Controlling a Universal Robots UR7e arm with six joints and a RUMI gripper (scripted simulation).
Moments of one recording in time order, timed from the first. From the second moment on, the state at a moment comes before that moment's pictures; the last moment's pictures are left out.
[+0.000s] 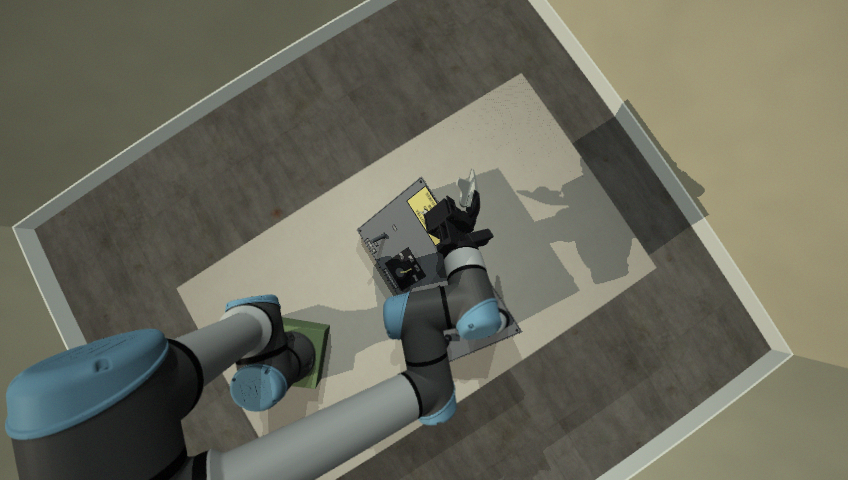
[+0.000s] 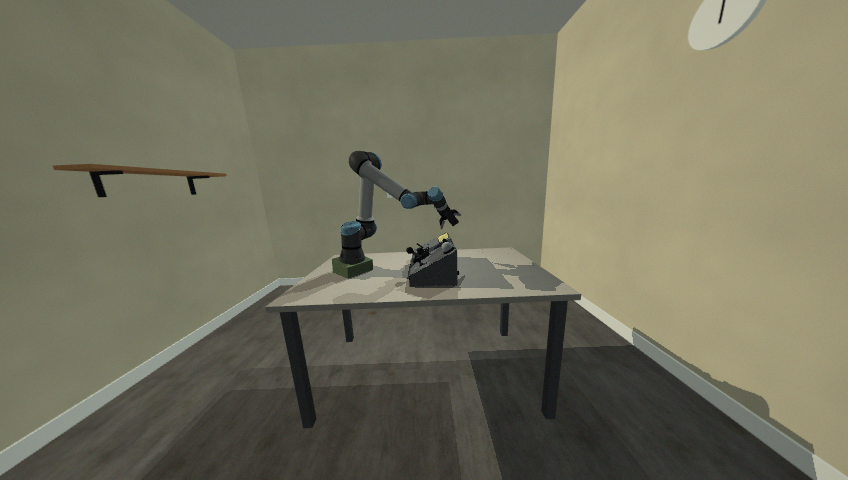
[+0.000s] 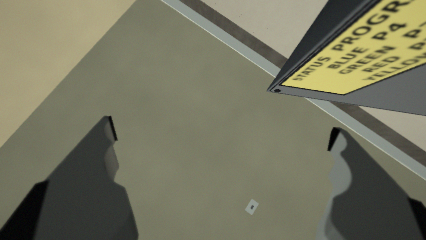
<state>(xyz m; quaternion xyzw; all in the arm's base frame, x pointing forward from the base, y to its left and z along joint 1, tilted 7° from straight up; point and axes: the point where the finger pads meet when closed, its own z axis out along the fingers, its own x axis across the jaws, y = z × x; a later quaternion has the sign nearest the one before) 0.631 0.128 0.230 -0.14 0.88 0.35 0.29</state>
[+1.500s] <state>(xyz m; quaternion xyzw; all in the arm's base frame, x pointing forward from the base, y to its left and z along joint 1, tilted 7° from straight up) 0.538 0.146 0.383 -0.14 0.88 0.35 0.30</state>
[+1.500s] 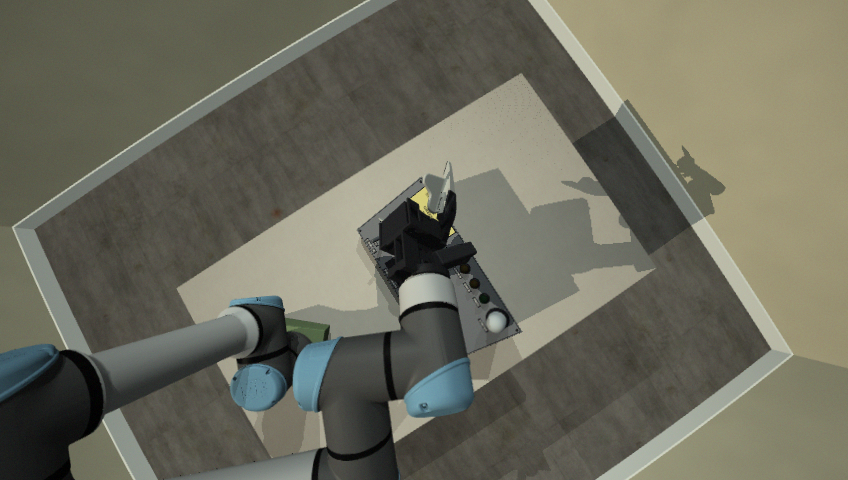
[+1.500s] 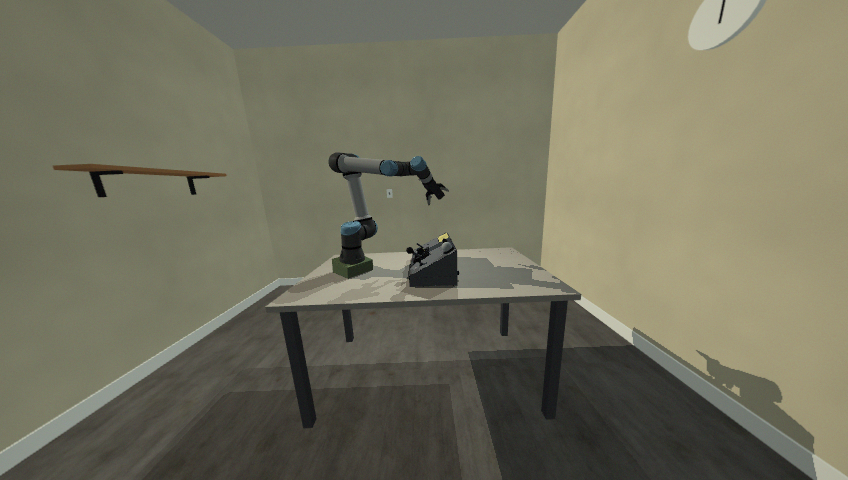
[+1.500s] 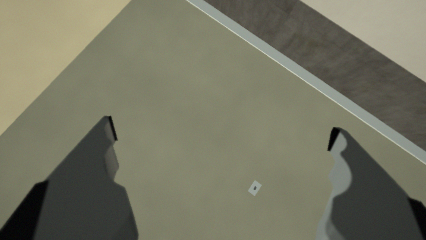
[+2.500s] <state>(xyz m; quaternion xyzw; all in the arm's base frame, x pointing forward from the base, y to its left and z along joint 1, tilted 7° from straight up) 0.506 0.142 0.368 -0.21 0.89 0.28 0.29</state>
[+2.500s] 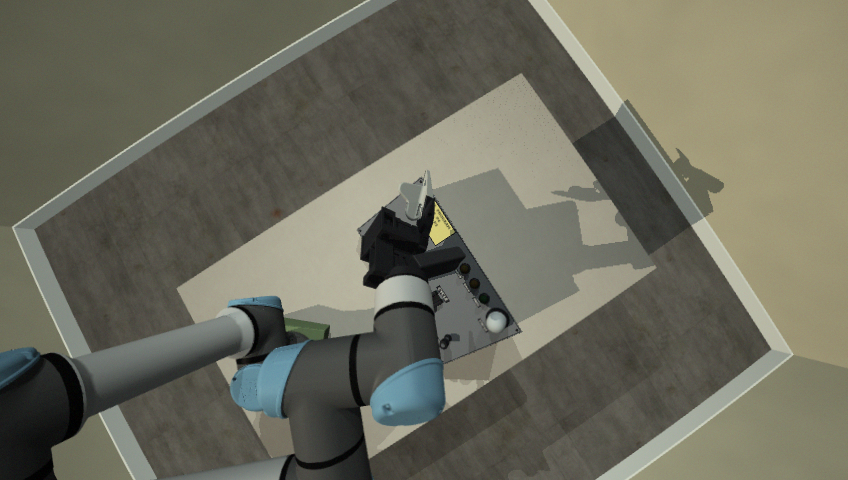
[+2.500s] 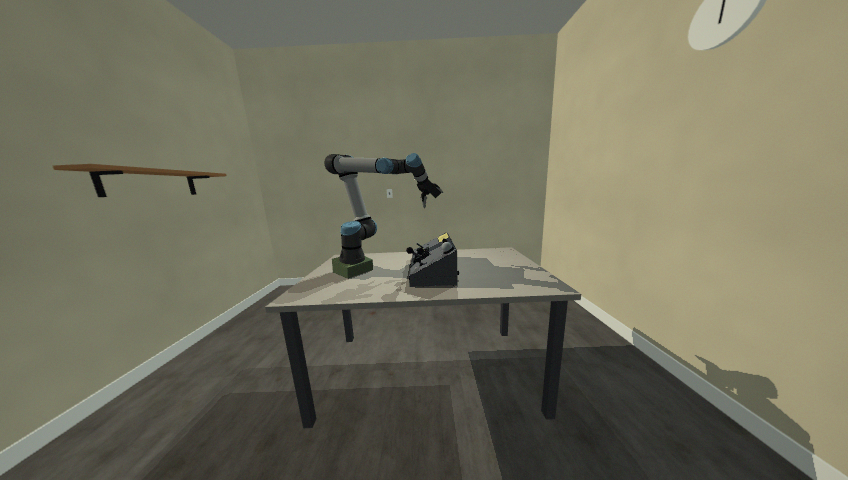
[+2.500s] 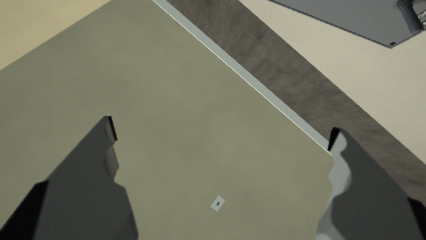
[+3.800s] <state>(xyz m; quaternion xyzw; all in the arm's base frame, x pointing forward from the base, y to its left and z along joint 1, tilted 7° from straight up) 0.398 0.132 0.255 -0.49 0.83 -0.10 0.26</state>
